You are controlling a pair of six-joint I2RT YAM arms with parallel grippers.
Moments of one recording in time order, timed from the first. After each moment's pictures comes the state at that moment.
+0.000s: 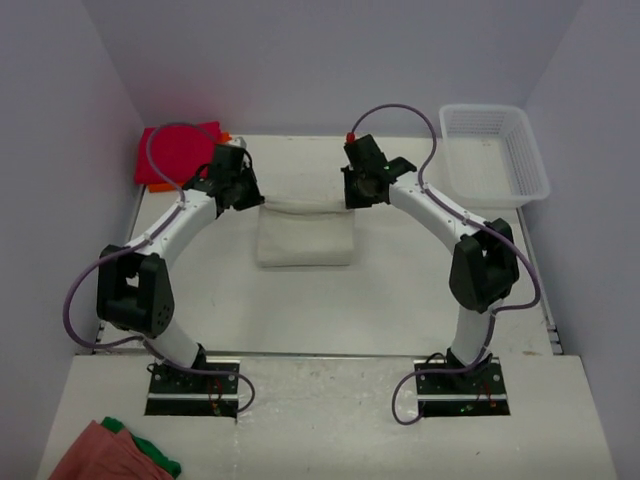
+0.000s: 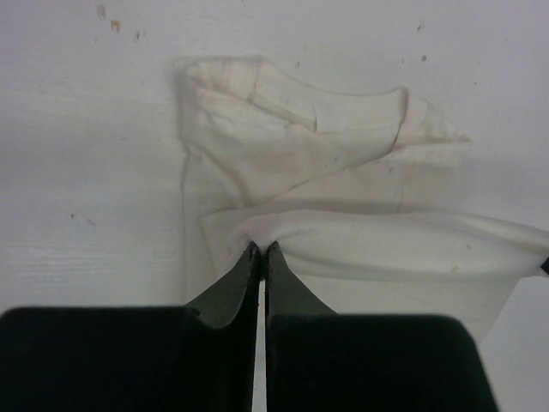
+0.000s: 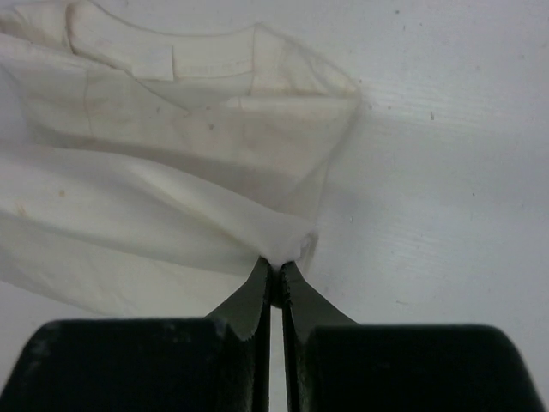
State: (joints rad) left arm -0.28 1.60 1.24 -0.46 0.00 -0.54; right arm 0.56 1.86 1.61 -0.70 0.11 0.41
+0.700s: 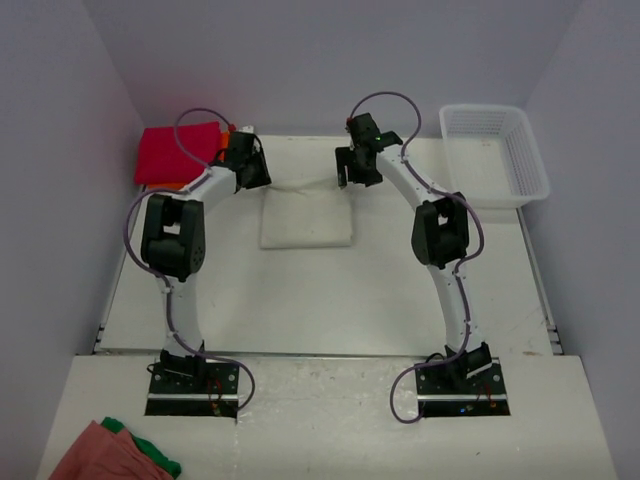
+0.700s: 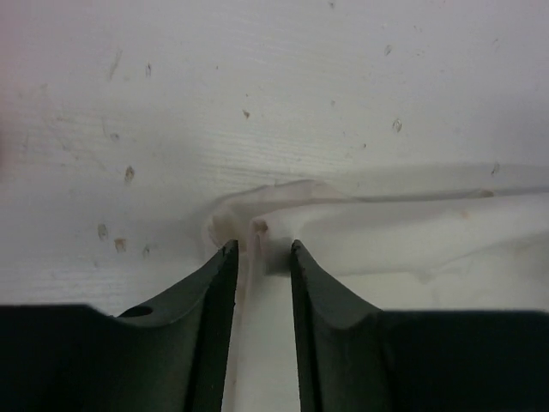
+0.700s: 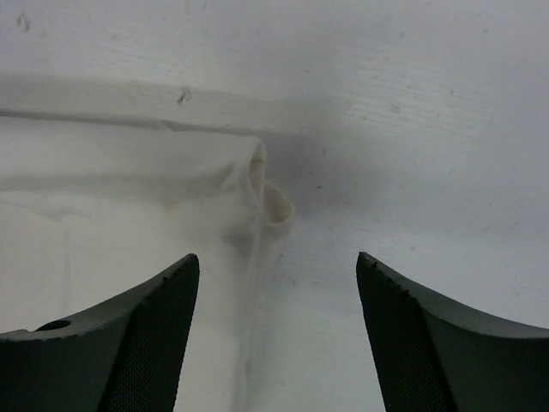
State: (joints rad) left arm -0.20 2.11 1.59 -0.27 0.02 -0.42; right arm 0.41 2.43 2.27 -0.88 0.04 0.26
